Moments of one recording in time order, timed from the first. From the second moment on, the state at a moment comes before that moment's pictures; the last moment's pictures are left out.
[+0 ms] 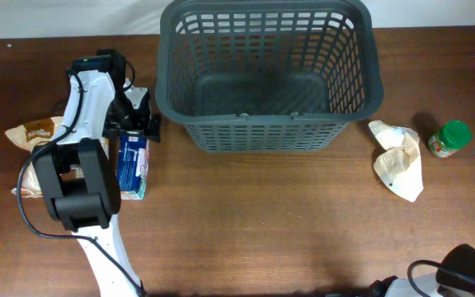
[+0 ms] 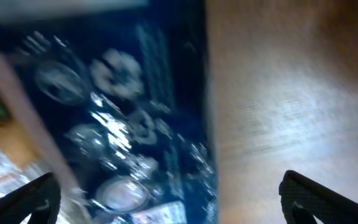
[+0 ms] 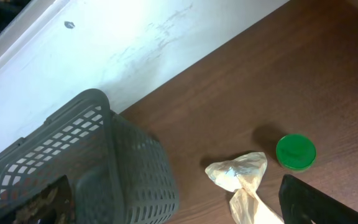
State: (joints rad) left arm 0.08 2.21 1.86 -1.28 0.04 0.21; right arm -0.68 1.66 2.32 -1.43 -0.55 0.14
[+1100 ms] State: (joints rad) left arm 0.07 2.35 2.70 -1.61 0.00 0.19; right arm -0.68 1.66 2.32 -1.43 -0.55 0.14
